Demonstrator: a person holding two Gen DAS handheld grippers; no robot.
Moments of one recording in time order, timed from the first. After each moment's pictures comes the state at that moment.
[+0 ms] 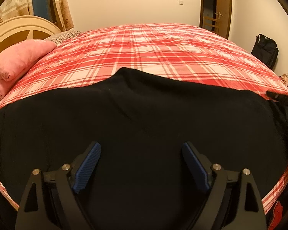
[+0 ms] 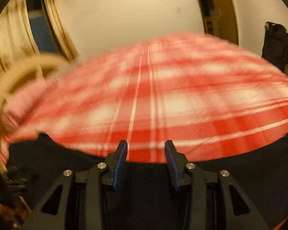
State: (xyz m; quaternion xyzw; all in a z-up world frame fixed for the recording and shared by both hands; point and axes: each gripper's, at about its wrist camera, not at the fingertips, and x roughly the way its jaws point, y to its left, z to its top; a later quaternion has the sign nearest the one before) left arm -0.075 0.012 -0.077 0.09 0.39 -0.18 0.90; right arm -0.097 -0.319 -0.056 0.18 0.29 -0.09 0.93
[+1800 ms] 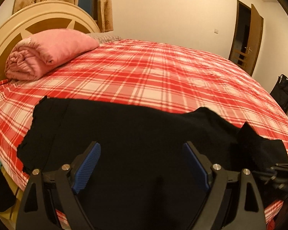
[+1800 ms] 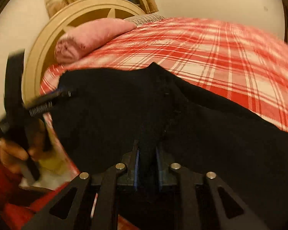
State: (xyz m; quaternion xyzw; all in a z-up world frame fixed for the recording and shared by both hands) left arm -0.048 0.131 -0.045 -0.01 0.35 -0.10 0.93; right arm -0.004 -0.050 -0.094 0.05 0.41 0.16 0.90
